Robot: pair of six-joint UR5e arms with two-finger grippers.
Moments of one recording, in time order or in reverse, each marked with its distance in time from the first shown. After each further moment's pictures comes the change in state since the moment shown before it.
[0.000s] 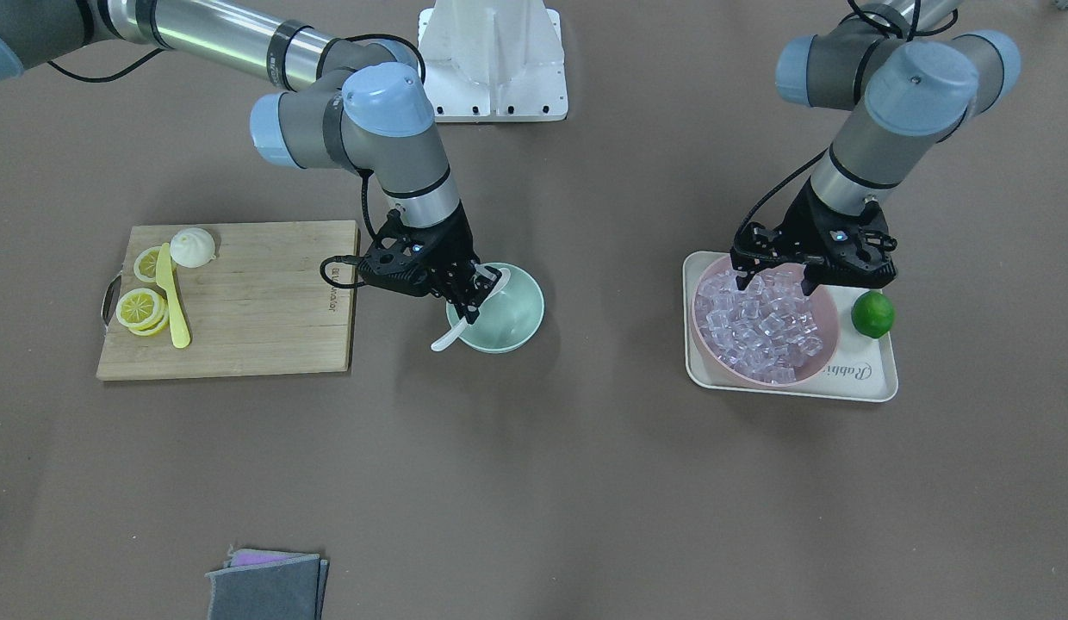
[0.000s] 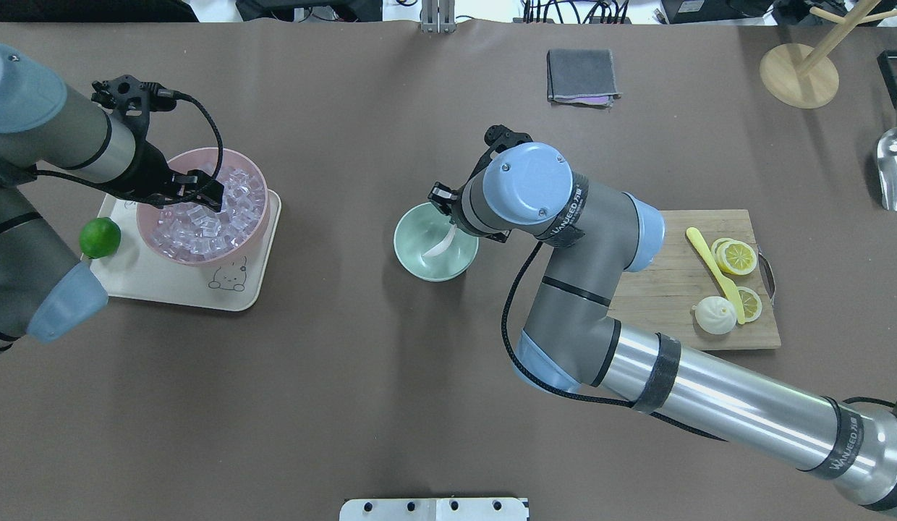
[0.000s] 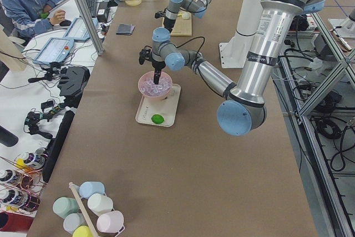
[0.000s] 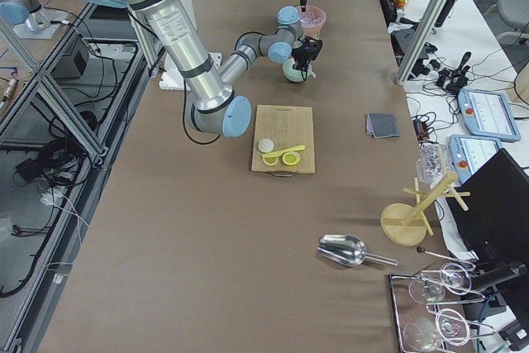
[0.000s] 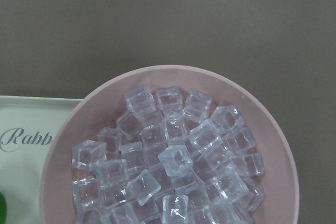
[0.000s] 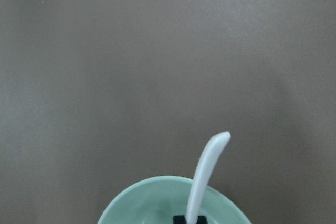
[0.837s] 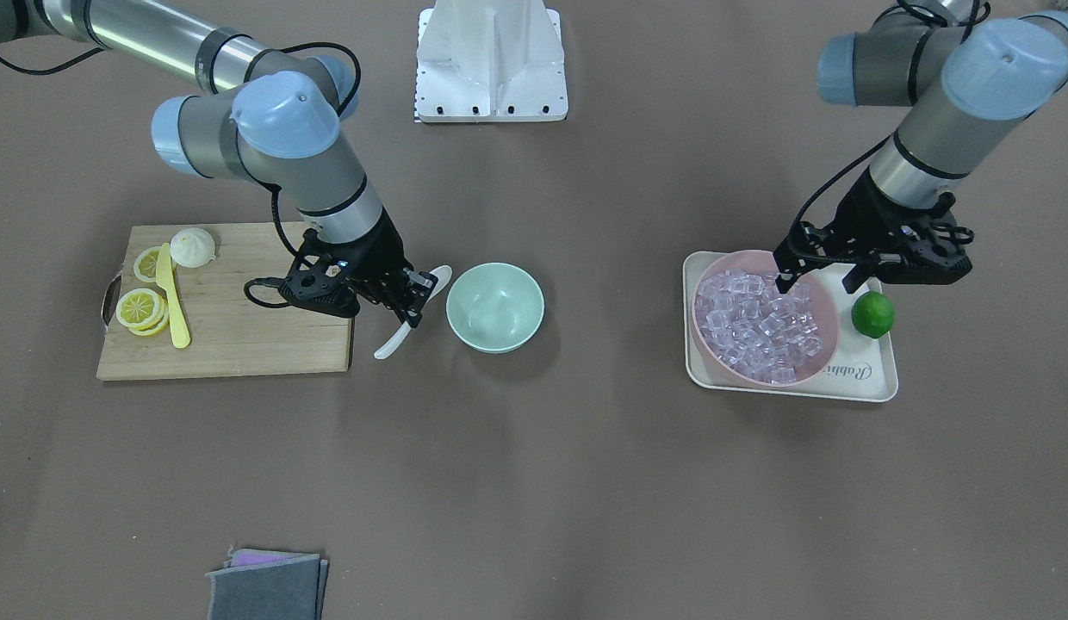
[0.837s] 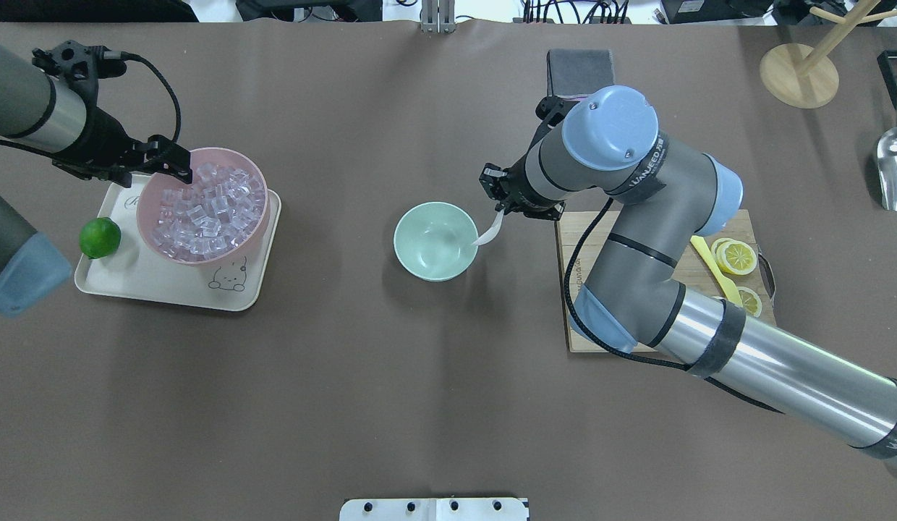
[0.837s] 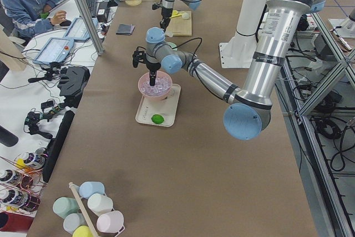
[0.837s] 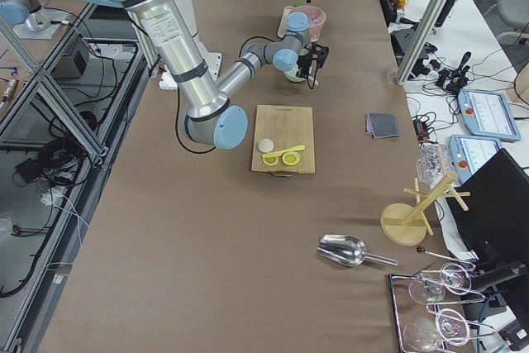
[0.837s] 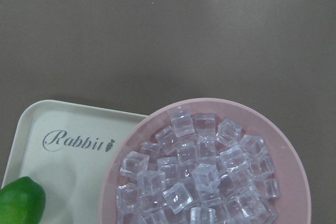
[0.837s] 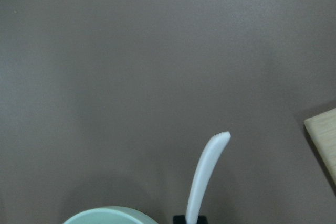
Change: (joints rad) left arm -0.074 0.018 -0.025 -0.005 -0.044 -0.058; right arm 0.106 -0.077 0.054 -0.006 0.174 -0.110
